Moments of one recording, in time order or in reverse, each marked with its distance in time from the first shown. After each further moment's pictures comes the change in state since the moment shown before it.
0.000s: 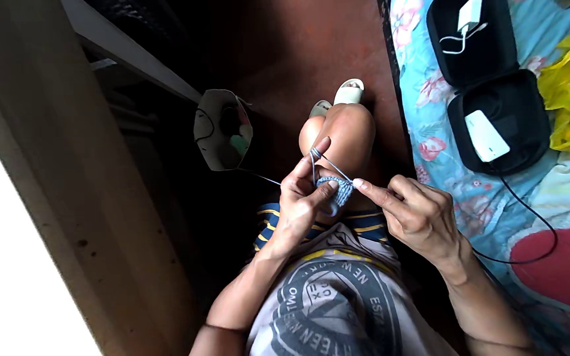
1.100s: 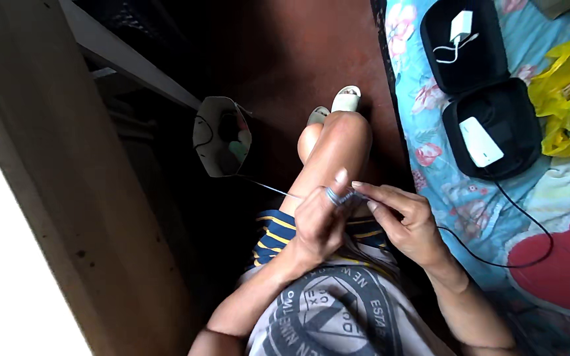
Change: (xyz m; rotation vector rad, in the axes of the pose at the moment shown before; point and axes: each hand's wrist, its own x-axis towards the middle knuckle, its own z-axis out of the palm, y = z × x) left_hand -0.008 -0.034 0.012 0.576 0.026 0.694; right_hand 0.000 -0.009 0.010 0.772 0.000 0.357
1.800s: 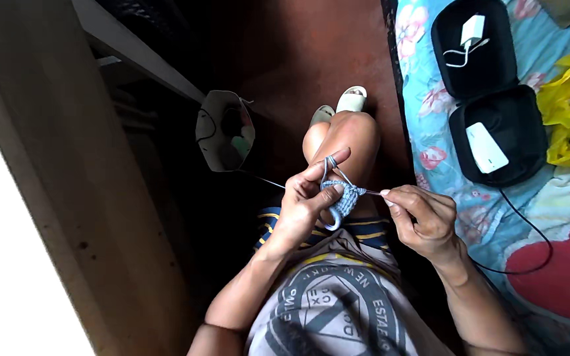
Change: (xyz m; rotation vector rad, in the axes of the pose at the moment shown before) left_hand 0.037 0.014 -0.037 -0.673 -0.084 -0.752; right_hand 0.006 0.020 -0.013 -0.497 0.118 -0.436
